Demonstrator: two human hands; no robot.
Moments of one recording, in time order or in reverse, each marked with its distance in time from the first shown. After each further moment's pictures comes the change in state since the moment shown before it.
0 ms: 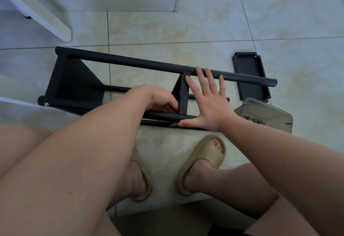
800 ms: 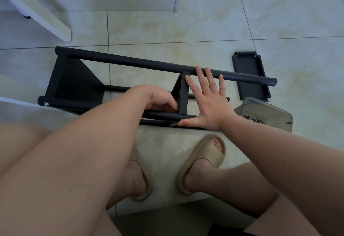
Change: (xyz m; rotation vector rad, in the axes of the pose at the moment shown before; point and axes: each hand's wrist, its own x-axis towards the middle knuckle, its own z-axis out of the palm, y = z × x) left_hand -0.003 0.002 -0.001 0.020 -0.017 -0.011; right_hand 0.000 0.000 0.001 0.003 0.004 -0.002
